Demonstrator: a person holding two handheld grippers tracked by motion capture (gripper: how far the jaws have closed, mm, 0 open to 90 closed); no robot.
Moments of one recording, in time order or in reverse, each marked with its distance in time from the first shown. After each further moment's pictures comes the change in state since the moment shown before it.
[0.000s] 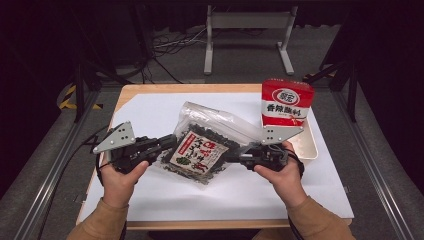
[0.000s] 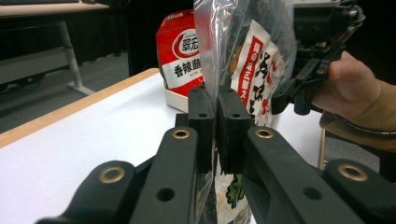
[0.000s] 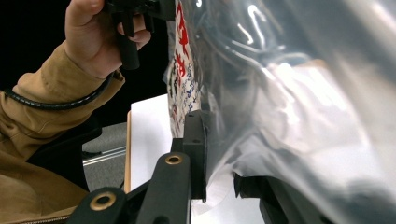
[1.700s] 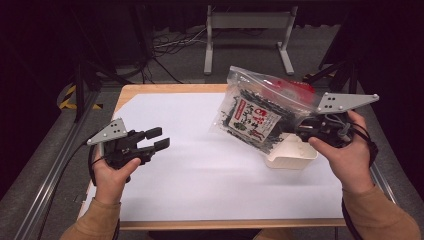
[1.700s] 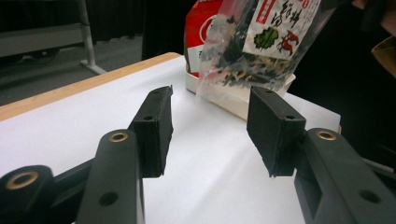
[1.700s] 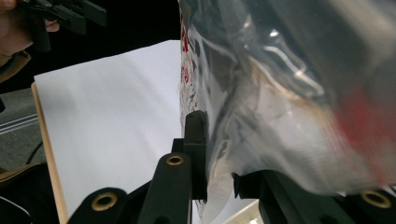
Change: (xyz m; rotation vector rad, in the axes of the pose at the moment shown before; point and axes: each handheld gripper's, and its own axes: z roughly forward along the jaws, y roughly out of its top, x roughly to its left) left arm 0.026 -0.013 -0.010 0.038 0.056 -0.091; right arm -0.002 0.076 -0.120 0.206 -0.391 -0.057
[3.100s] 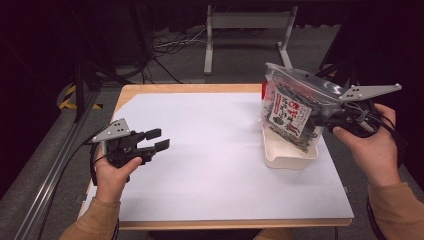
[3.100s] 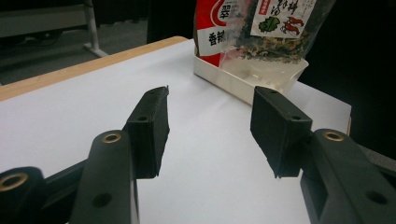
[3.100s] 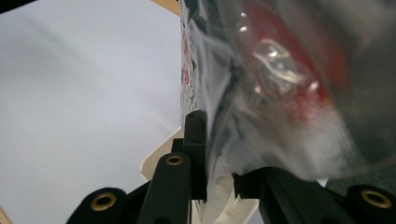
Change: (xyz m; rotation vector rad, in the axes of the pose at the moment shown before) left arm 0.009 -0.007 0.006 0.057 0.016 -0.023; right arm -0.045 -0.021 -0.030 0.219 -0.255 0.139
